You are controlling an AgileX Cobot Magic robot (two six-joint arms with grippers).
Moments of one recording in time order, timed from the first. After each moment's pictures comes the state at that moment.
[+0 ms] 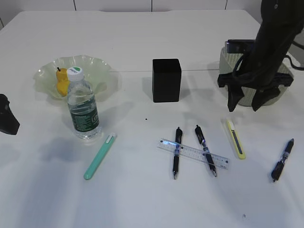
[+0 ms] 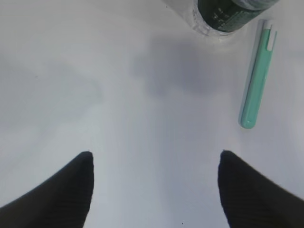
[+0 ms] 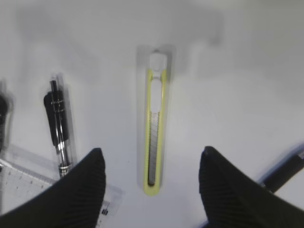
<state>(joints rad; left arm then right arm) -0.13 1.37 -0.90 -0.15 0.79 -0.01 0.13 2.05 -1.64 0.01 1.14 0.12</state>
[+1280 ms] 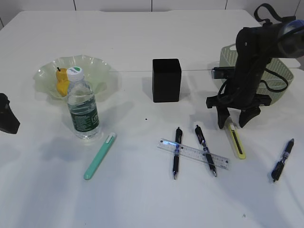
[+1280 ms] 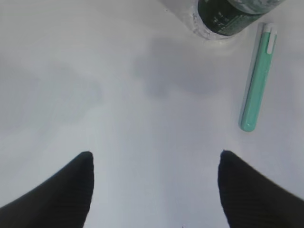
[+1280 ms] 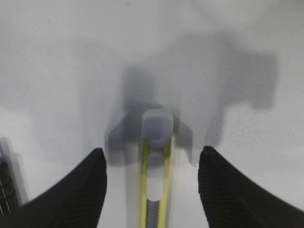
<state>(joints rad) -0.13 1.37 -0.90 -0.15 0.78 -0.01 0.13 2.29 -1.75 -0.01 1.09 0.13</state>
